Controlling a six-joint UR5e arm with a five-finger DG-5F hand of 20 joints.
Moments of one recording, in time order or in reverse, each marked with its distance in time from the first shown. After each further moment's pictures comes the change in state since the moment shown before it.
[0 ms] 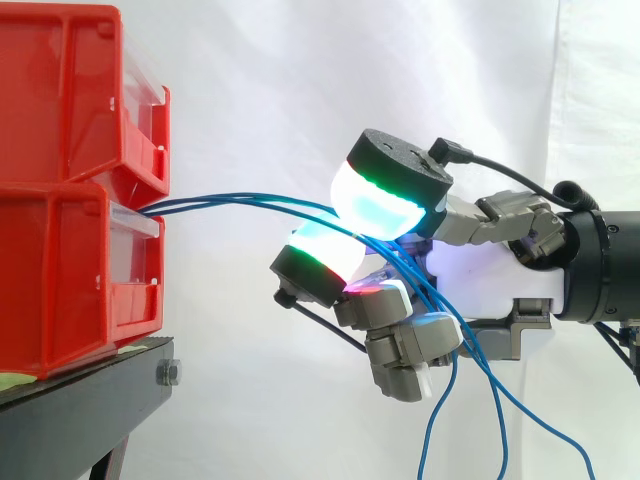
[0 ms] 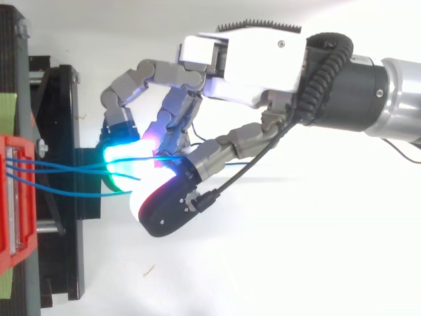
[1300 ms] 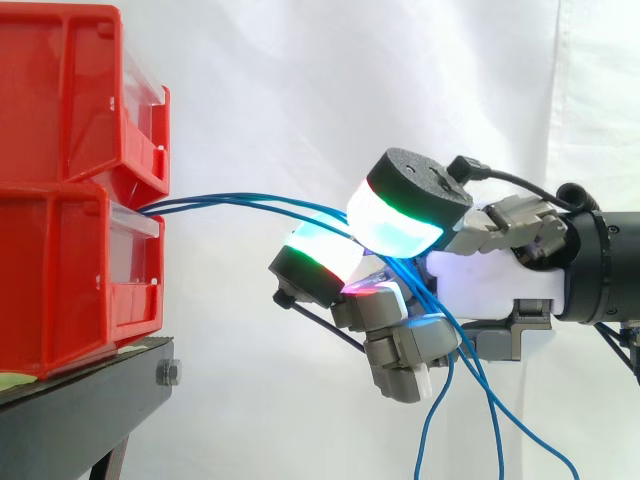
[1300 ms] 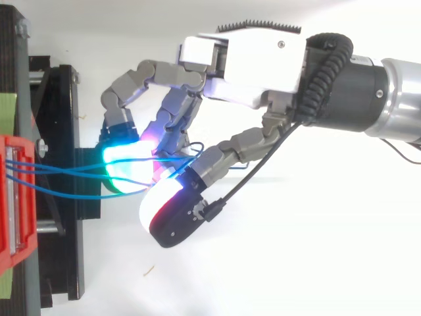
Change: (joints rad) arm 0.000 0.000 -0.001 0.000 0.000 0.001
